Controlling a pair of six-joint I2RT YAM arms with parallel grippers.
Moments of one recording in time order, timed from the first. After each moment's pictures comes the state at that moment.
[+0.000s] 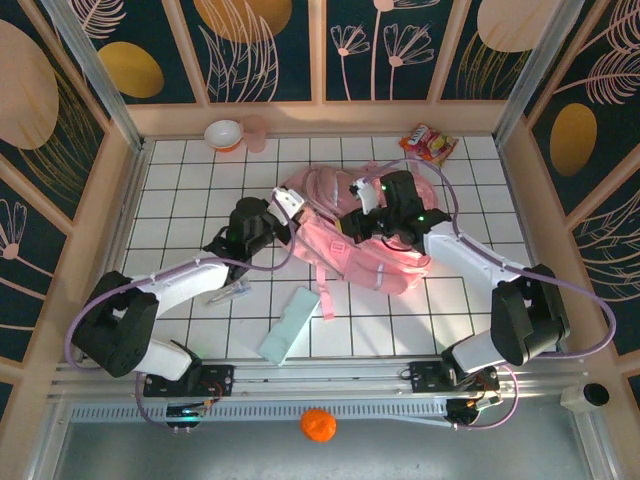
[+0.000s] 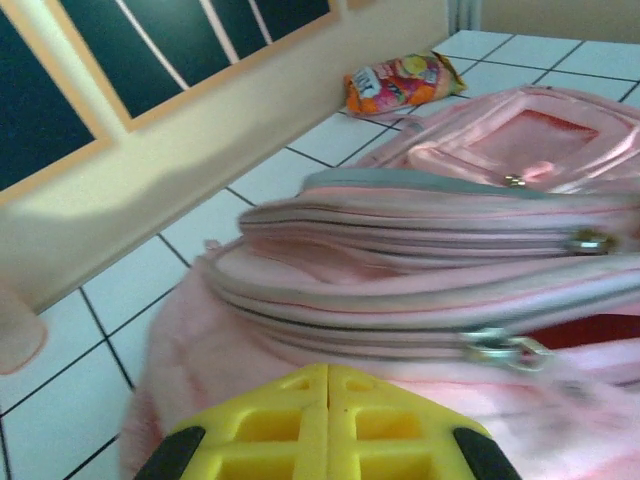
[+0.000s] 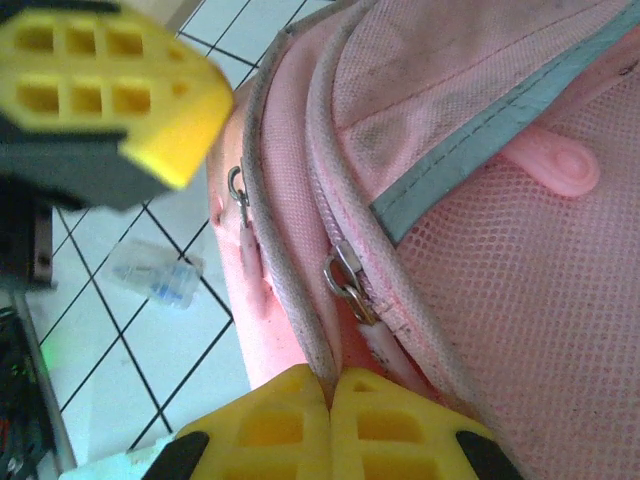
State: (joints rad) left arm -0.58 1.45 0.74 0.42 0.08 0.24; right arm 0.49 1.45 1.00 -0.26 -0.57 0.12
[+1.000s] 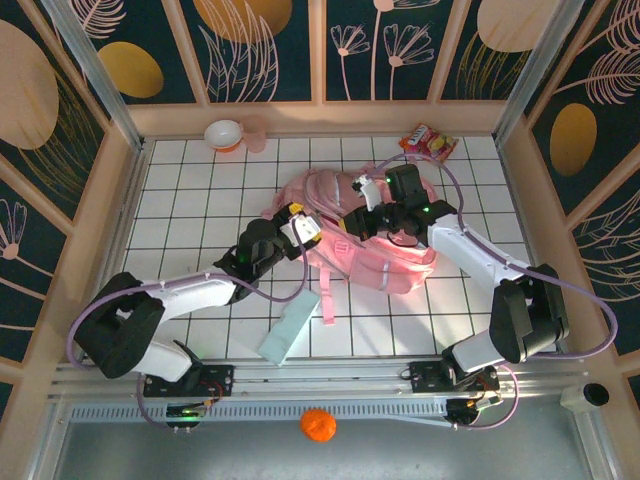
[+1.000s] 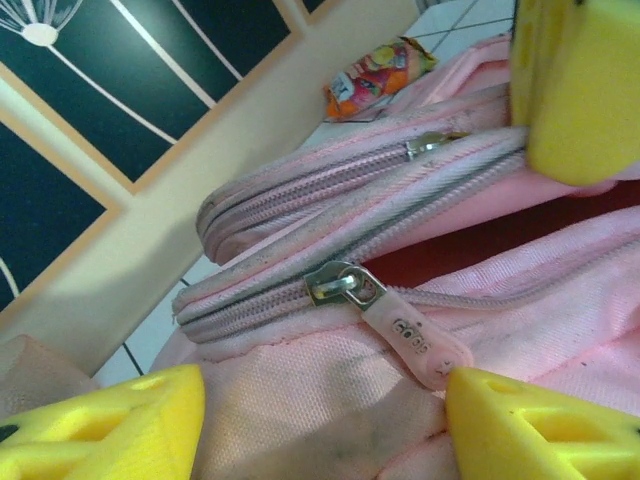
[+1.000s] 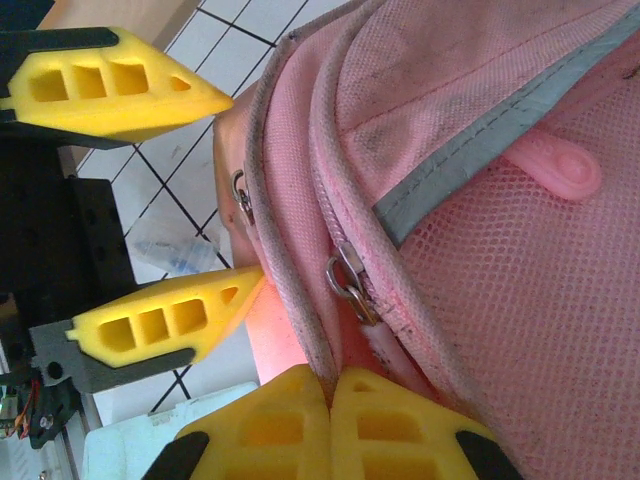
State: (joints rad) left arm -0.73 1.46 0.62 0.60 -0.08 0.49; right arm 0.46 1.46 1.06 -0.37 -0.64 0.07
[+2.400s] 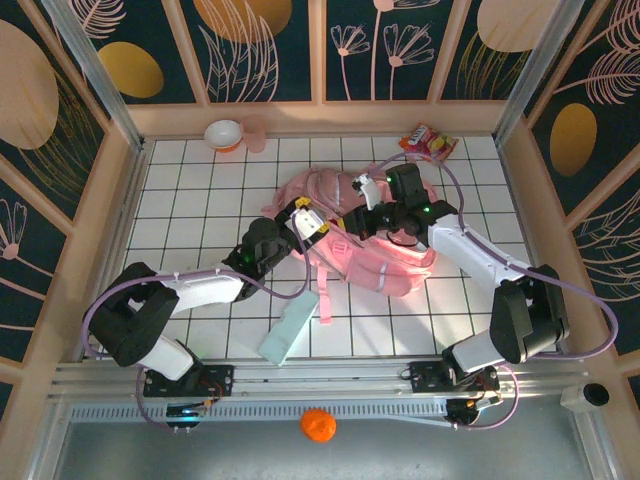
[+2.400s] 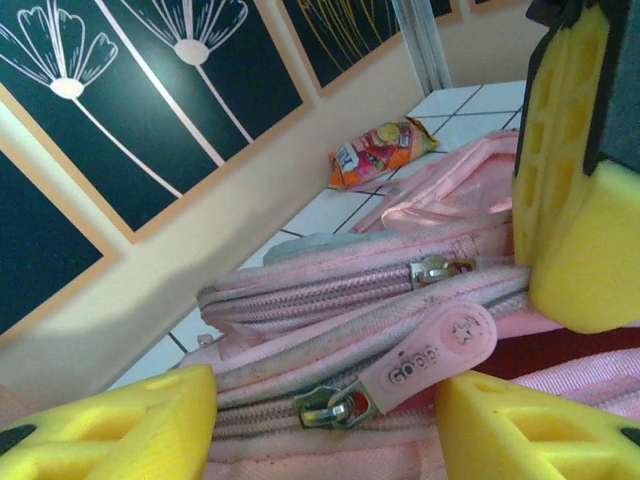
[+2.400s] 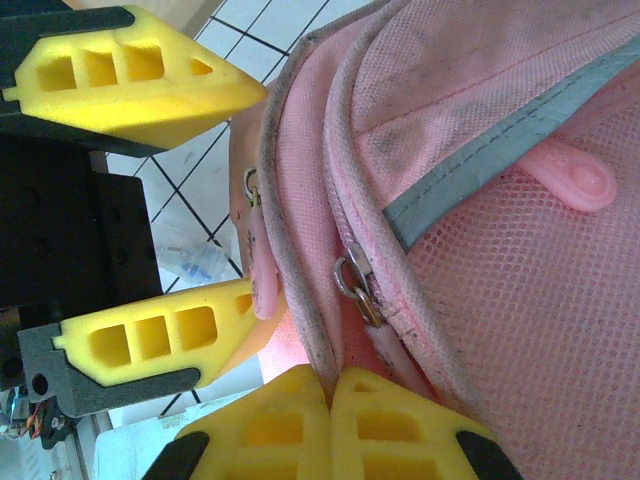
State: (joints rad) left arm -0.73 1.54 0.65 0.78 -0.03 0.41; right arm 0.46 1.46 1.06 -0.35 -0.66 0.07
